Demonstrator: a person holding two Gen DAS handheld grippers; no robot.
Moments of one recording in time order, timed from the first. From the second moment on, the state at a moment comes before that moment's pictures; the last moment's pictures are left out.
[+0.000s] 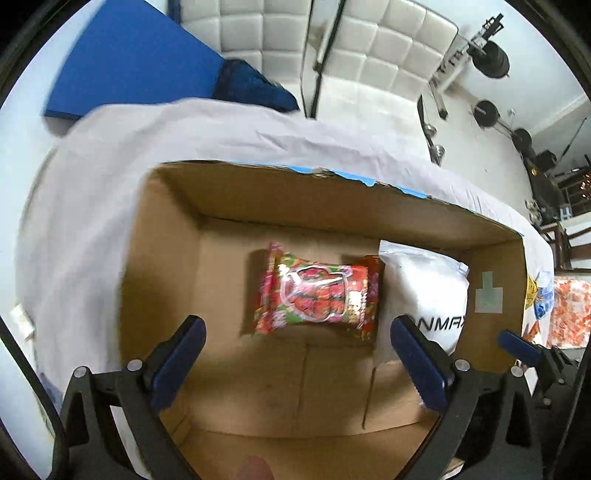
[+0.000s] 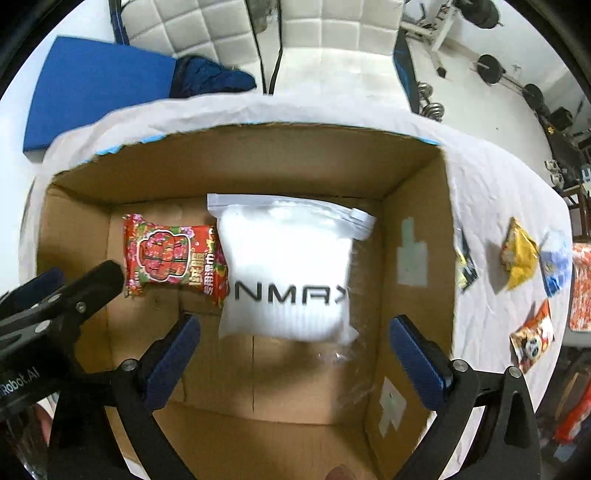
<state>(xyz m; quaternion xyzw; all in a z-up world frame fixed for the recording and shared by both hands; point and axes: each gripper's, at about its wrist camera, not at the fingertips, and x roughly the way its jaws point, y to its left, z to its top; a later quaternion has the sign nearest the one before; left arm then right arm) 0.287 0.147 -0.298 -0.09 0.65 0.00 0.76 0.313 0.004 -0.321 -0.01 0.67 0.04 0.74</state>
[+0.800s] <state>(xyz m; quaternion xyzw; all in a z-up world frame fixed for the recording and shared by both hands) 0.169 0.136 -0.154 -0.02 0.54 0.02 0.84 0.161 -0.028 -0.168 0.02 0.59 0.07 0.81</state>
